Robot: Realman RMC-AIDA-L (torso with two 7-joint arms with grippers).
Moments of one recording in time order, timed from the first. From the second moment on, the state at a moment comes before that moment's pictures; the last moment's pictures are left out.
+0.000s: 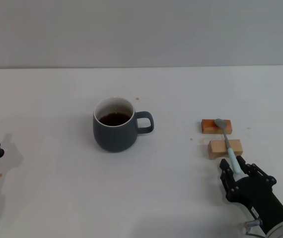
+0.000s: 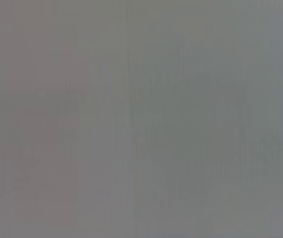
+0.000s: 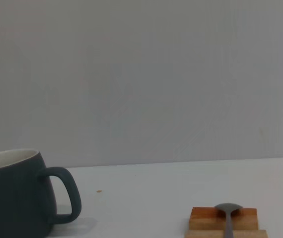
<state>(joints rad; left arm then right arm) -0.24 -2.07 -0.71 -0.21 2.13 1.24 -0.04 0.22 2.09 0.18 0.52 -1.82 -1.11 -0.10</state>
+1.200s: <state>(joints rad) -0.23 -2.07 -0.71 -0.20 2.13 1.24 -0.04 0.21 2.09 0.18 0.54 -1.82 -1.12 -0.10</state>
